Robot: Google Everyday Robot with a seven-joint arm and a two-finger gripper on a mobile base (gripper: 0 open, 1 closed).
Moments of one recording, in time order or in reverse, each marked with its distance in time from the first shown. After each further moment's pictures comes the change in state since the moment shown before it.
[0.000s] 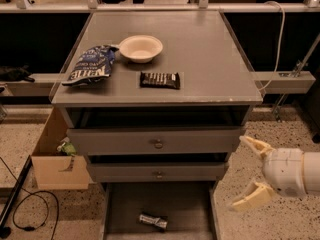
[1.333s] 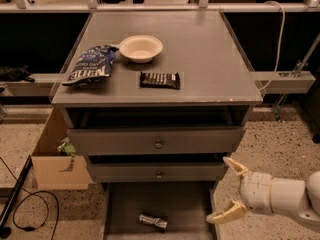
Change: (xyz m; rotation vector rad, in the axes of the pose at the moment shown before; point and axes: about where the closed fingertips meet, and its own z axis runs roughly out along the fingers) arm 0.076 0.013 0.078 0.014 -0.052 0.037
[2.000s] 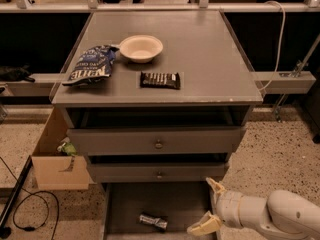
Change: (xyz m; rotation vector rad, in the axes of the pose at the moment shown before) arm 0.080 0.024 0.088 -0.029 0.033 0.122
